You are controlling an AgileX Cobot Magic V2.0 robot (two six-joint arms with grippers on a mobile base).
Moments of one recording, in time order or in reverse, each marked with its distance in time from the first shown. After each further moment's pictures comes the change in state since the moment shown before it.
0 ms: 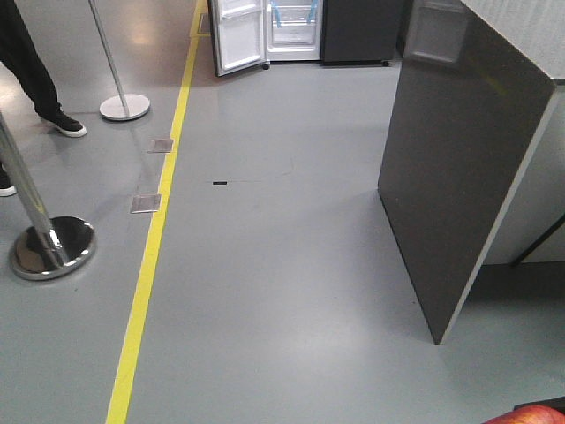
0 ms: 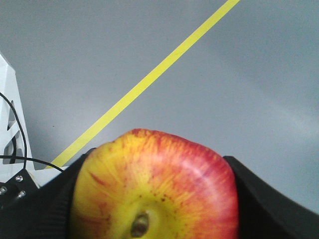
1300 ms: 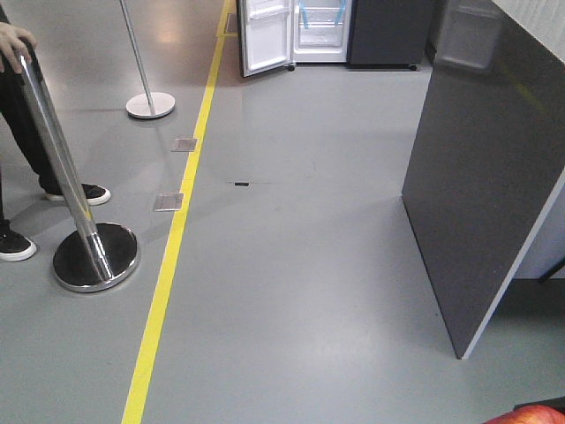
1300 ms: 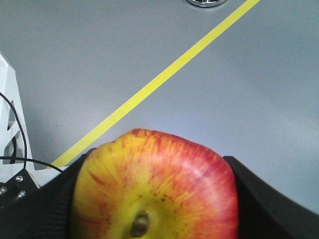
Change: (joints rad) left arm 0.000 0.000 0.000 0.000 0.000 0.000; right arm 0.000 0.000 0.000 0.000 0.000 0.000
